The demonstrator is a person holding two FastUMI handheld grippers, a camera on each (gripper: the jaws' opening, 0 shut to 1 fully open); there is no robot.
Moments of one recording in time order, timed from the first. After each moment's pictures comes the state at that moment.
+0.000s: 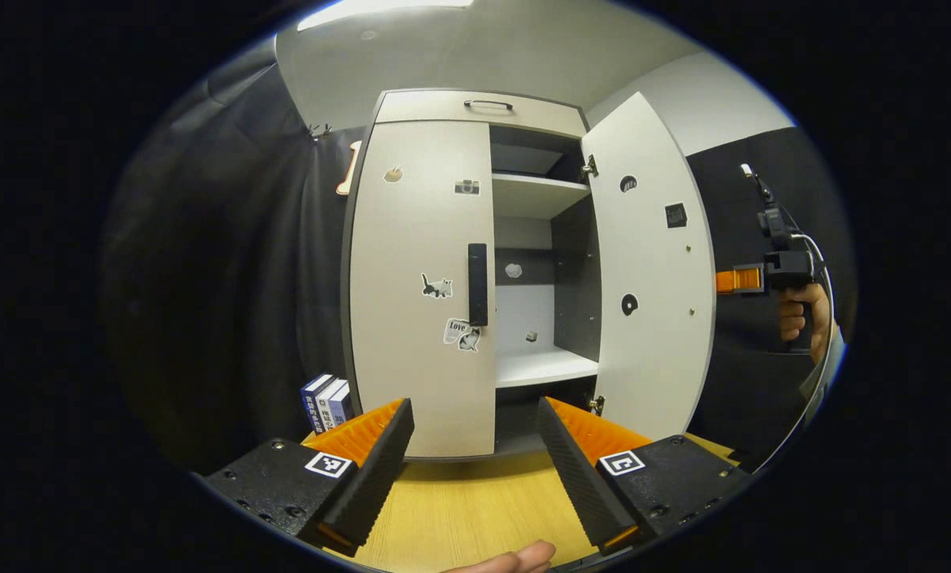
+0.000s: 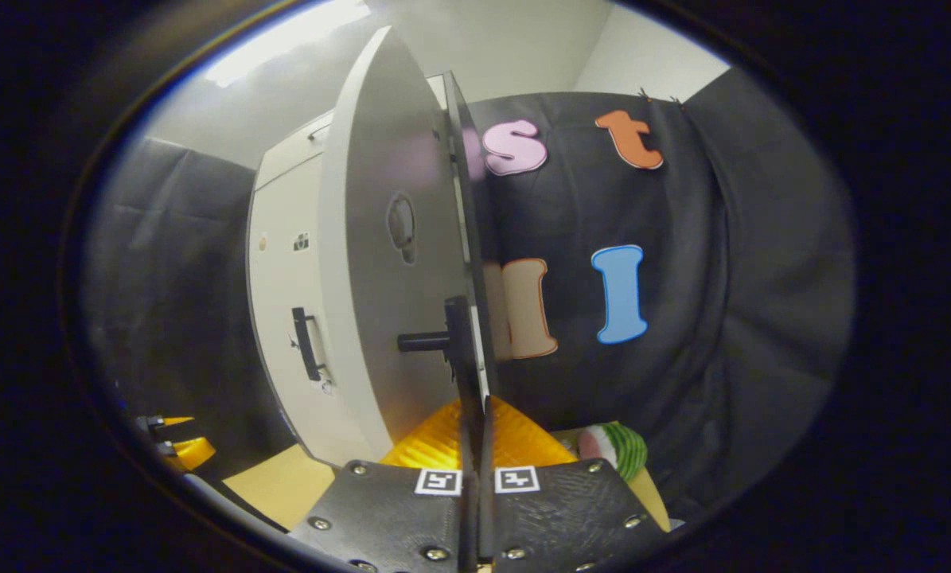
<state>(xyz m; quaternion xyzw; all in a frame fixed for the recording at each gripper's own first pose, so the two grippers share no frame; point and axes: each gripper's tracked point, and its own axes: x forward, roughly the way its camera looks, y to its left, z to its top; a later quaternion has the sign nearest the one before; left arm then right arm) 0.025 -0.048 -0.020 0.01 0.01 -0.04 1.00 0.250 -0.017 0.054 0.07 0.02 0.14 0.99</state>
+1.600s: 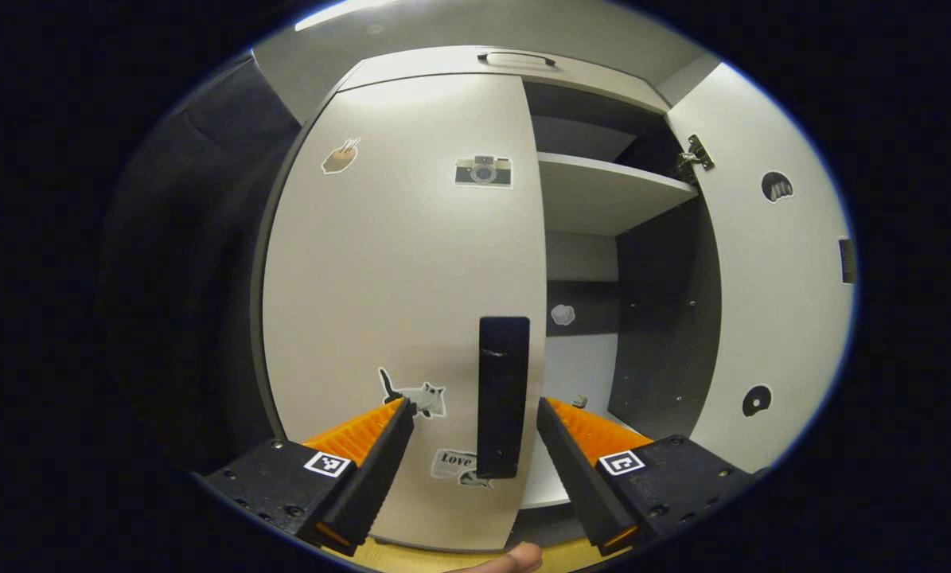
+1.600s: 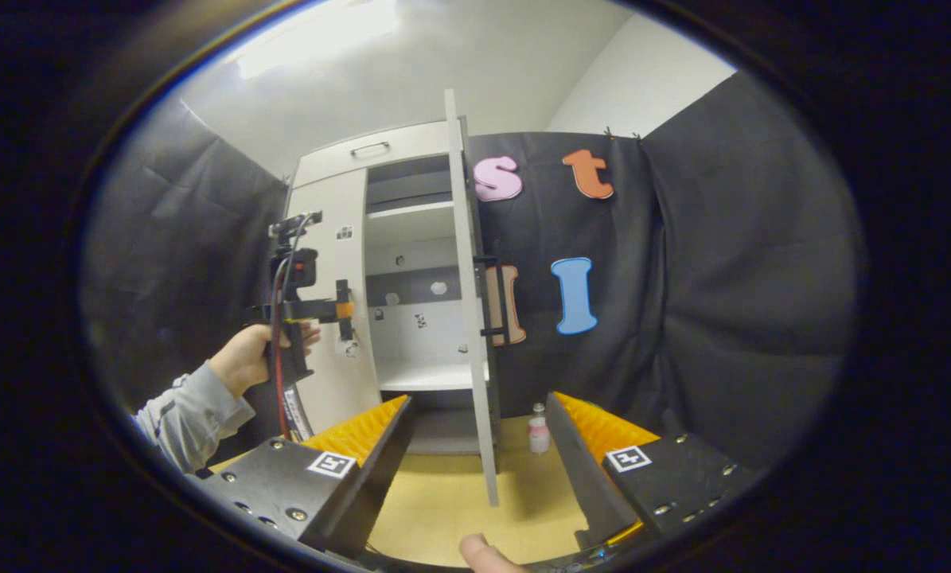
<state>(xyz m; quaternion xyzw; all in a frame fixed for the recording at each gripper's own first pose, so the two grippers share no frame) 0.286 -0.047 0.070 0.00 -0.02 0.02 1.00 0.040 -0.009 -0.016 0.08 -0.03 0.08 0.99</state>
